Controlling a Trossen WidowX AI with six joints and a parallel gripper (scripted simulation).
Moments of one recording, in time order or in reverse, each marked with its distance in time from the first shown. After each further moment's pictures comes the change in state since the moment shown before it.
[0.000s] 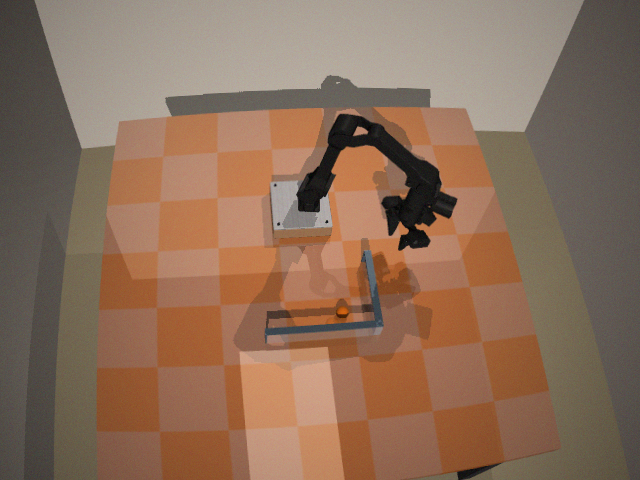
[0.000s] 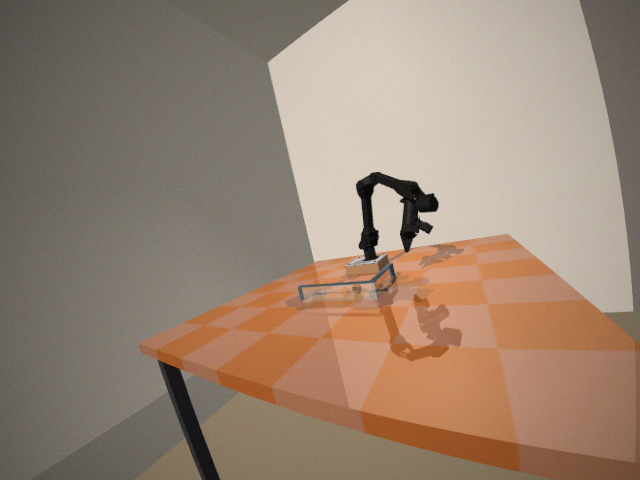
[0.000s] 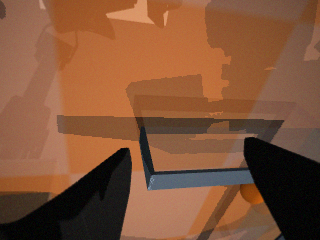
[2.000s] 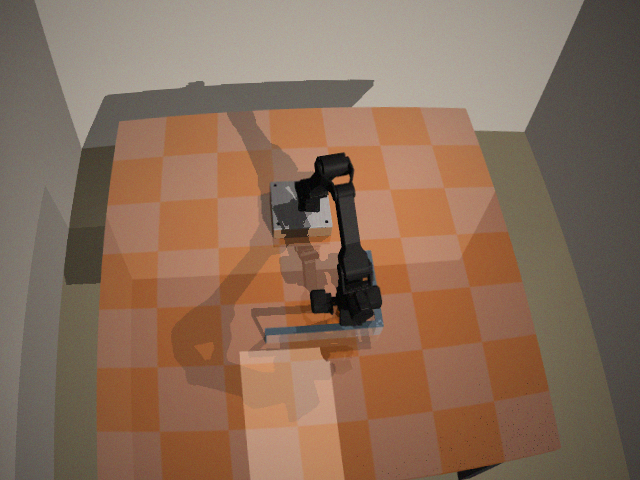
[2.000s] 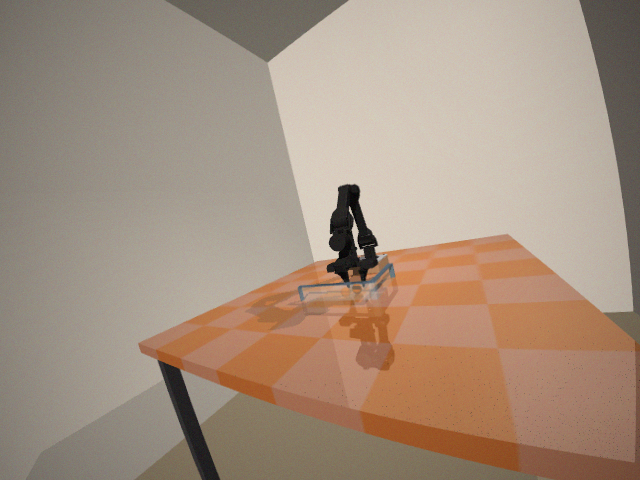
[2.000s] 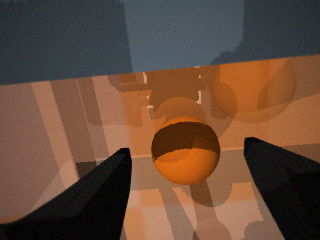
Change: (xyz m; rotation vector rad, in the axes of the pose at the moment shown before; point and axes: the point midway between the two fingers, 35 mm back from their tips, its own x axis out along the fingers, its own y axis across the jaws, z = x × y) arm 0.148 -0.113 -0.185 1.804 -0.049 0.351
